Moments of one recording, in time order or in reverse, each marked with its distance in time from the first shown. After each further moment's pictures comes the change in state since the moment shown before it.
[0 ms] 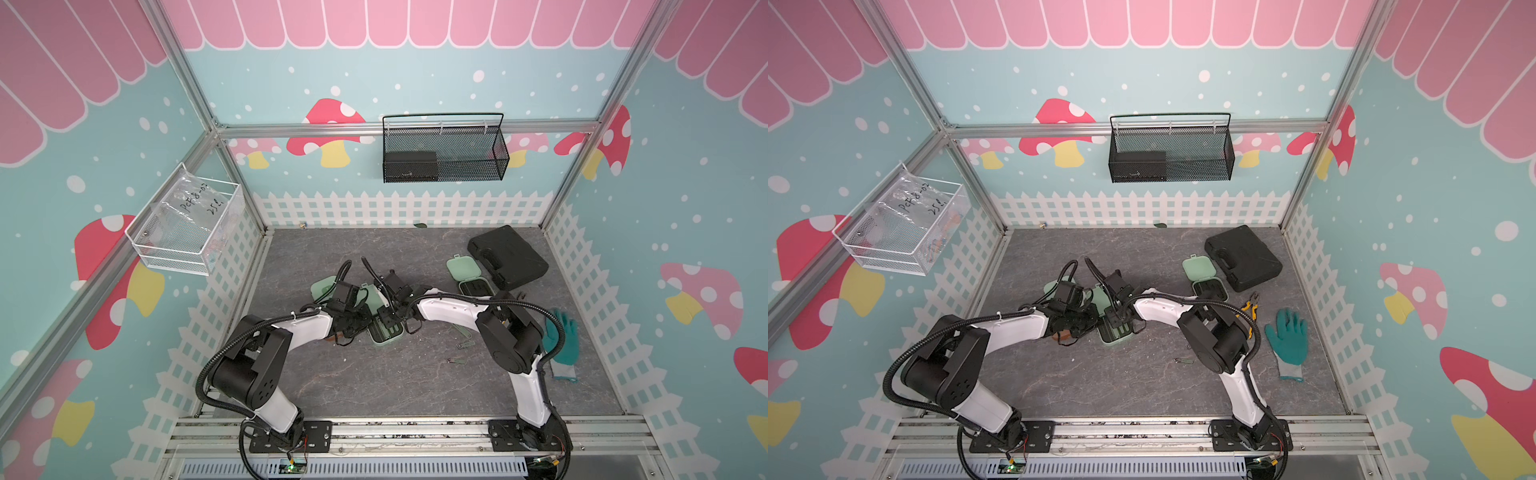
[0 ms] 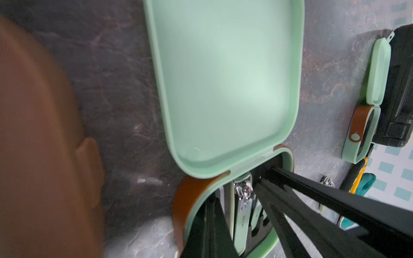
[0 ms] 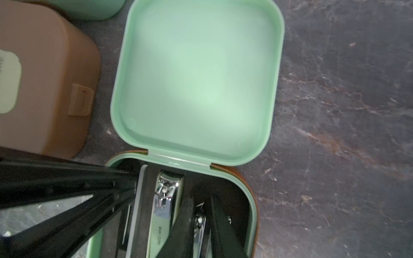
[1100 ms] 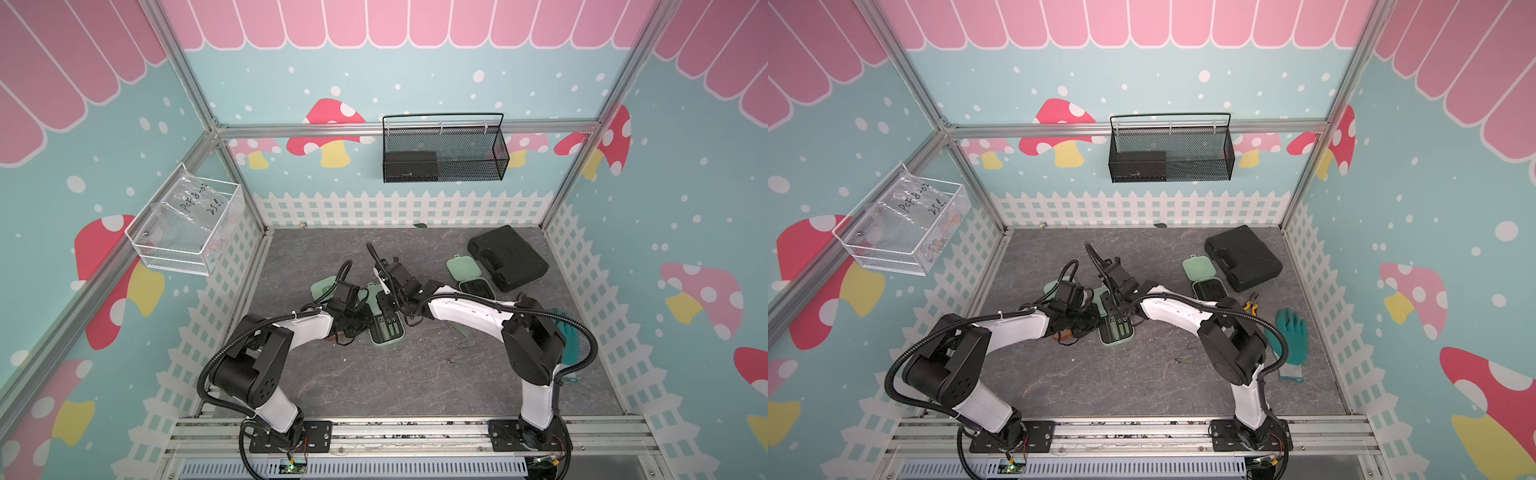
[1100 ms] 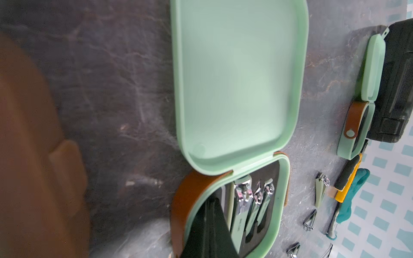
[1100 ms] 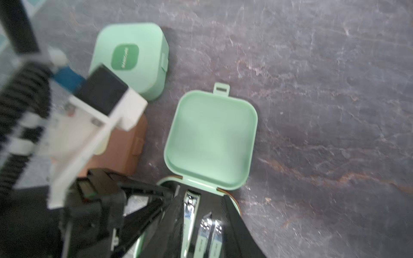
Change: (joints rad) left arm 0.000 0.009 0.004 0.013 0.024 0.000; right arm 0.015 -0.143 -0.006 0.002 0.087 0.018
